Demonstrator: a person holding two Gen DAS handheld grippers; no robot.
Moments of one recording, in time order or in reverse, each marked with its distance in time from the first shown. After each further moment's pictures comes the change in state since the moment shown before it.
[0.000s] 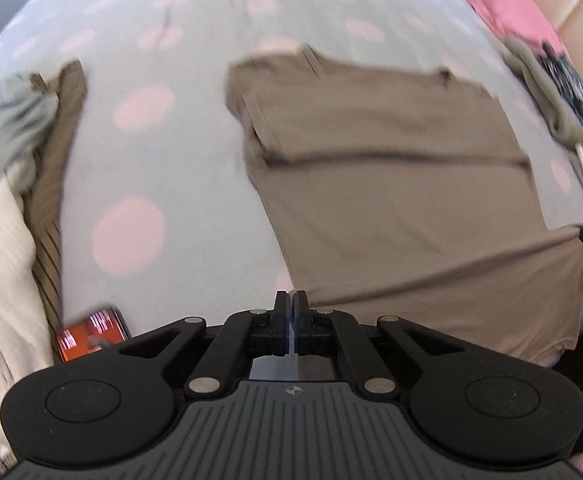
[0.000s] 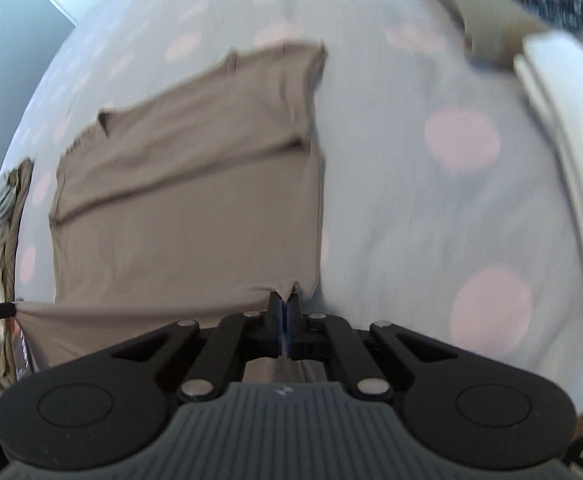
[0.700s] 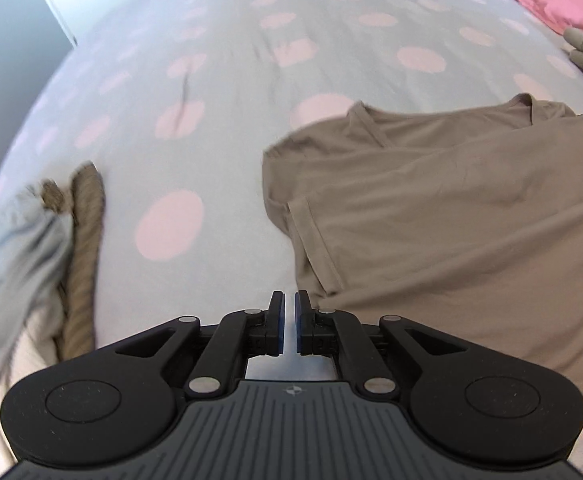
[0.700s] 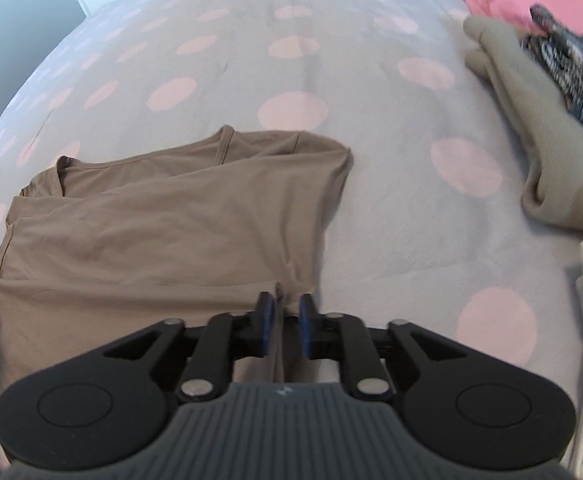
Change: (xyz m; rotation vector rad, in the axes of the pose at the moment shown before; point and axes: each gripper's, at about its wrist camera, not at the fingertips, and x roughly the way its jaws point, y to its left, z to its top) left arm 0.060 -0.017 0.072 0.173 -0.126 0.273; right arm 0.062 0.023 0.085 -0.198 -0.115 -0.098
